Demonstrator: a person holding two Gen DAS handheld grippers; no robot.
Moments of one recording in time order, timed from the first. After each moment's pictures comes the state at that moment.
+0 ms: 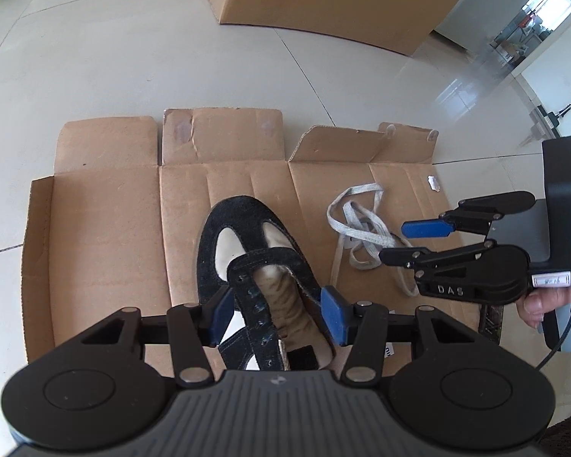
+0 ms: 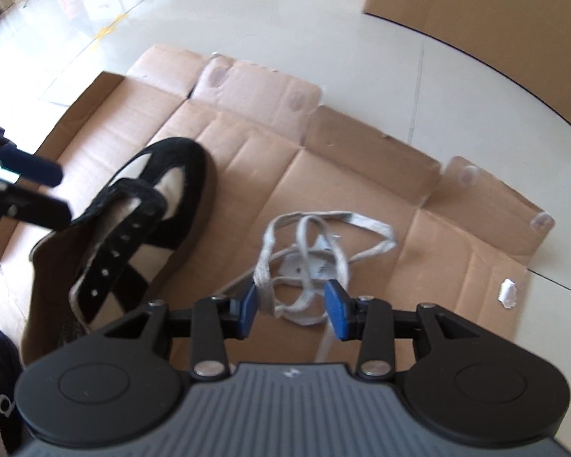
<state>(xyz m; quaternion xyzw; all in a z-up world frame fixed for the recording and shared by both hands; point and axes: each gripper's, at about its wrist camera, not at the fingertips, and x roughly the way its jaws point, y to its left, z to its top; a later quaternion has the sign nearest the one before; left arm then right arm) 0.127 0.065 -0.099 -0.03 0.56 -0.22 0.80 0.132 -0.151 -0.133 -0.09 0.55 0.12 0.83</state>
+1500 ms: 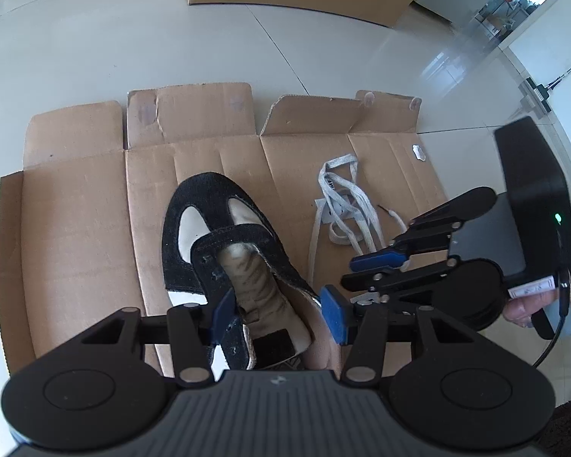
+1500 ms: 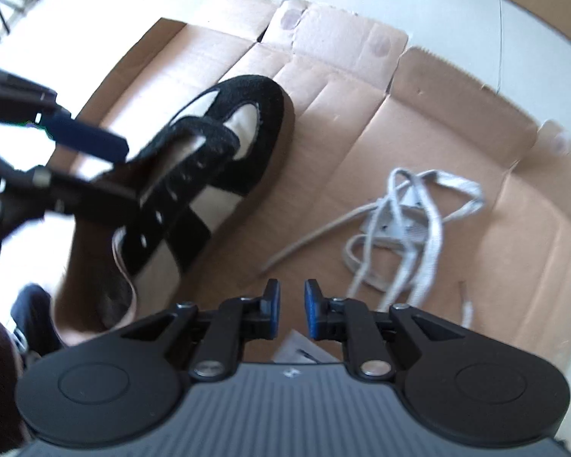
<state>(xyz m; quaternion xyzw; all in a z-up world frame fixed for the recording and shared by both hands) 0.120 0.043 -0.108 -0.01 0.57 -0.25 0.78 0.128 -0.118 -0.174 -0.06 0.60 0.21 0.77</state>
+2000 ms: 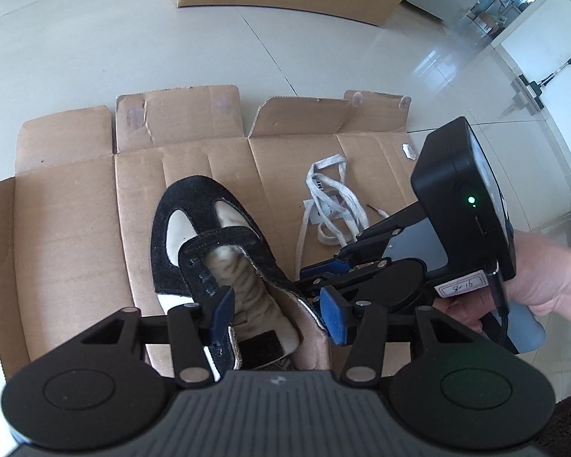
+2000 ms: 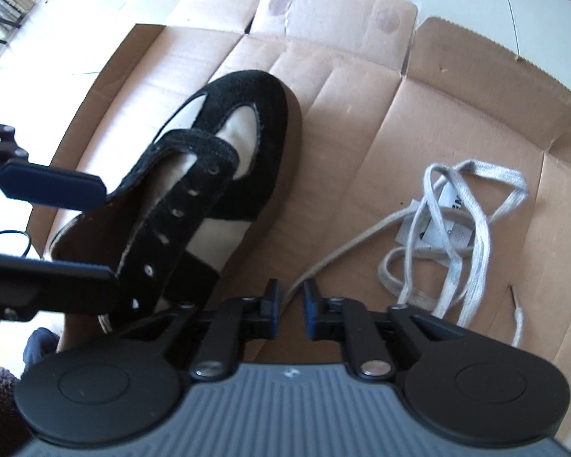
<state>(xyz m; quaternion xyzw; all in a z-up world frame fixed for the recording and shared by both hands) 0.119 0.037 -0.107 -0.01 0.57 -0.26 0.78 0.140 -0.109 -0.190 -0.02 0.62 0.20 0.76</state>
